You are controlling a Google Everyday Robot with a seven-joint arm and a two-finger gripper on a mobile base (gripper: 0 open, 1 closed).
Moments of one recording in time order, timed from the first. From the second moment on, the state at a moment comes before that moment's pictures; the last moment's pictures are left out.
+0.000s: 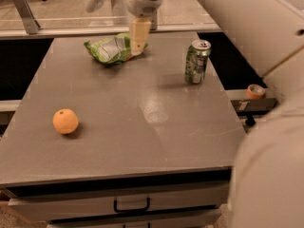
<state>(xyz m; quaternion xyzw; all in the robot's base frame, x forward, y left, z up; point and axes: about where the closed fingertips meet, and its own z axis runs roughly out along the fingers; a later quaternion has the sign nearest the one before) 0.711 0.059 0.980 -0.79 0.50 -0.10 0.34</state>
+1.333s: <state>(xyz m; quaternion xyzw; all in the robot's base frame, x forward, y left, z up) 0.792 0.145 0.867 -0.80 0.50 0.04 0.33</state>
